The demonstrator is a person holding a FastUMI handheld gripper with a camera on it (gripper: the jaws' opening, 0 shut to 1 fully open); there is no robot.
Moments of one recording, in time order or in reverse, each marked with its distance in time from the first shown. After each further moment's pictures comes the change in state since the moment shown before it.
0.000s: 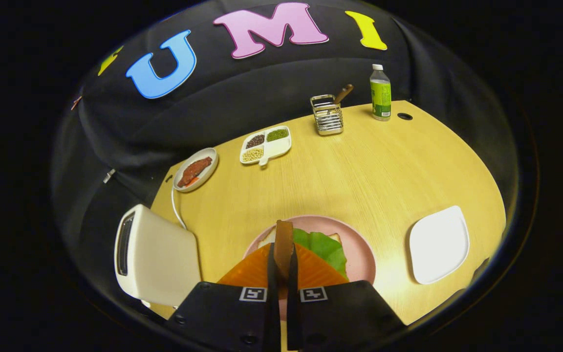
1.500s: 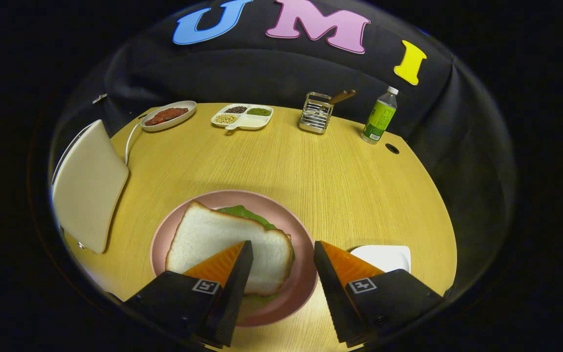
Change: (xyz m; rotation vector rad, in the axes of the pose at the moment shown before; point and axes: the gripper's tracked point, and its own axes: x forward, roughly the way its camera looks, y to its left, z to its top) arm 0.014 -0.092 -0.009 -0.407 -0.010 -0.196
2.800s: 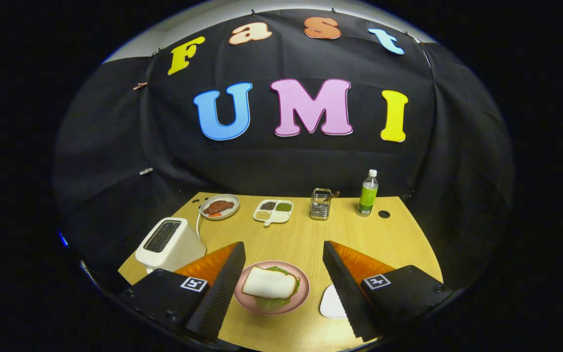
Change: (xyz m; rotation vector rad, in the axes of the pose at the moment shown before) arm -0.239 -0.035 0.131 0.120 -0.451 0.218
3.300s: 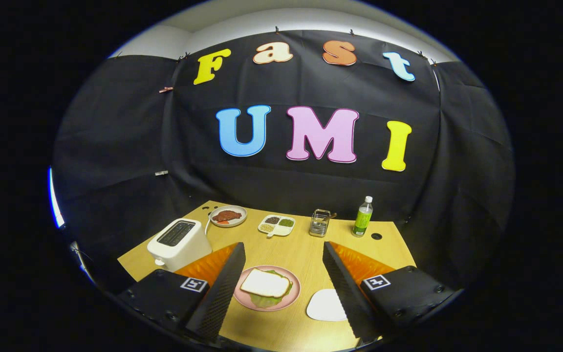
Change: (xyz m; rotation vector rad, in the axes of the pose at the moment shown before) arm -0.061 0.008 0.012 -0.080 -0.098 0.058
